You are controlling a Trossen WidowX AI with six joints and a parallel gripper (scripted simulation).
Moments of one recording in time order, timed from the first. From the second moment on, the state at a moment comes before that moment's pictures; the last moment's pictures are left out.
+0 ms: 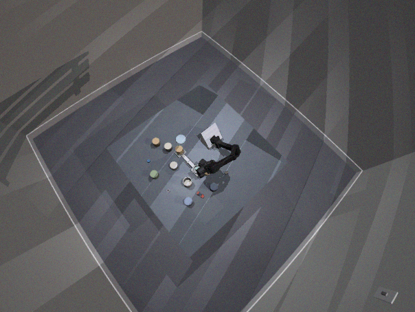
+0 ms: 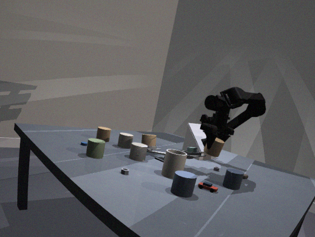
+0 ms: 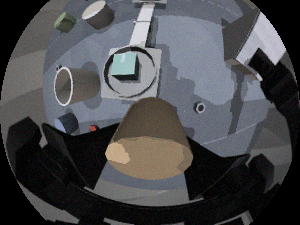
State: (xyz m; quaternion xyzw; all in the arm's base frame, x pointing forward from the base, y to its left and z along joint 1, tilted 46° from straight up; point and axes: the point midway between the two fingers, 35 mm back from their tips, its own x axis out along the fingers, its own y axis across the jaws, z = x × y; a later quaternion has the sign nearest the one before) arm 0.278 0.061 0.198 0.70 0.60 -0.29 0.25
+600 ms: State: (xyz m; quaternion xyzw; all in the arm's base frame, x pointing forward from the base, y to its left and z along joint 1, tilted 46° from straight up) arm 0.238 0.115 0.198 0.69 0.62 -0.28 0.26
